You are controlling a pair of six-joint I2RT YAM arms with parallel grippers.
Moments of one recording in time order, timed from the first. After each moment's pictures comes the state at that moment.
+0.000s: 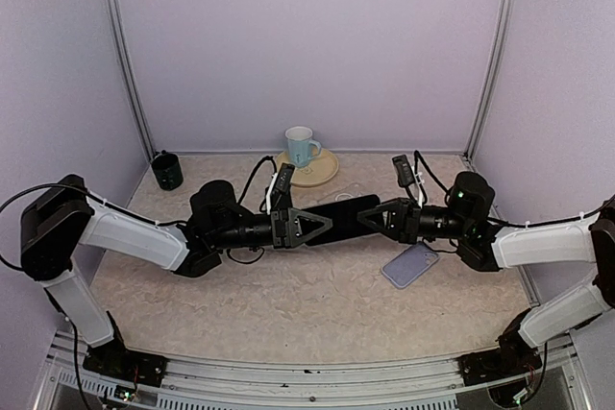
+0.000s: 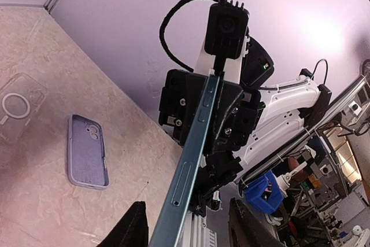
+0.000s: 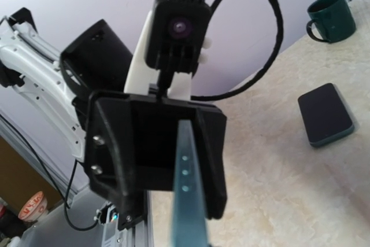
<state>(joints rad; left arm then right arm) -0.89 1.69 0.78 0.96 0.55 -0.82 0.61 1.35 0.55 0.84 -0.81 0.60</state>
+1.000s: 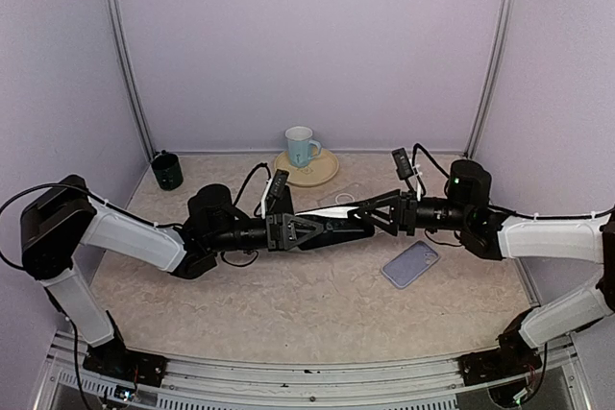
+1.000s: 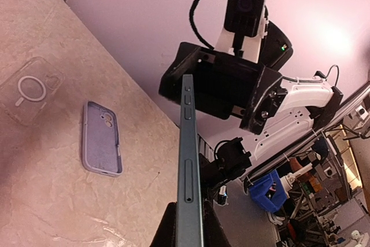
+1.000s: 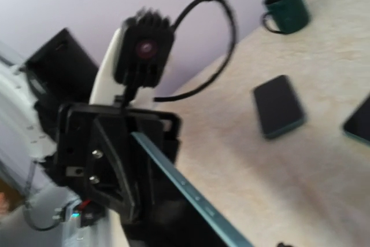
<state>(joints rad) -0.86 1.69 0.73 0.97 0.57 -0.82 0.59 1.32 0.63 0.59 -0.75 0.48</state>
